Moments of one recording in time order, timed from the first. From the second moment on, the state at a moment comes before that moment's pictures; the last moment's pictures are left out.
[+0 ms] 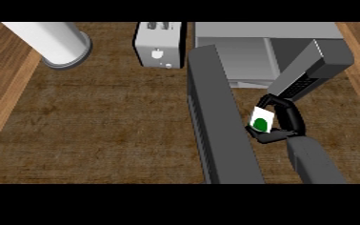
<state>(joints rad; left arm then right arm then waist) 0.56 0.02 0.42 -2.34 0.43 -0.38 -0.02 -0.44 -0.23 -0.03 -0.56 0.01 0.16 -1.00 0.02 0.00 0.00</state>
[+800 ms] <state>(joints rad) 0.56 0.02 0.49 -2.32 0.49 -0.42 0.00 -0.64 -0.15 -0.02 -0.69 0.07 -0.01 -0.73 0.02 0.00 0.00</state>
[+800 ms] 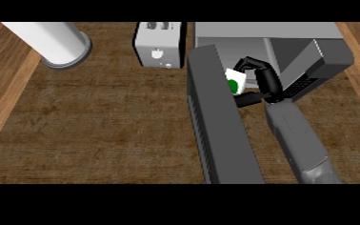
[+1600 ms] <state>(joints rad) 0.47 0.03 0.48 -2.23 0.44 -0.47 -0.03 -0.99 -0.16 -0.07 -0.26 0.21 -0.32 -0.71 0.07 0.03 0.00</state>
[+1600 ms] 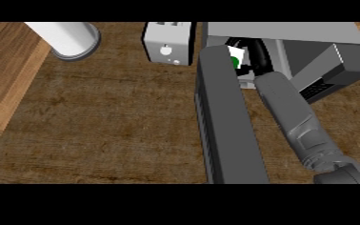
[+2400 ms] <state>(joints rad) 0.40 0.05 0.46 -2.18 0.43 -0.48 -0.03 -1.08 -0.24 -0.06 -0.13 0.31 -0.63 -0.73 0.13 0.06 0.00</state>
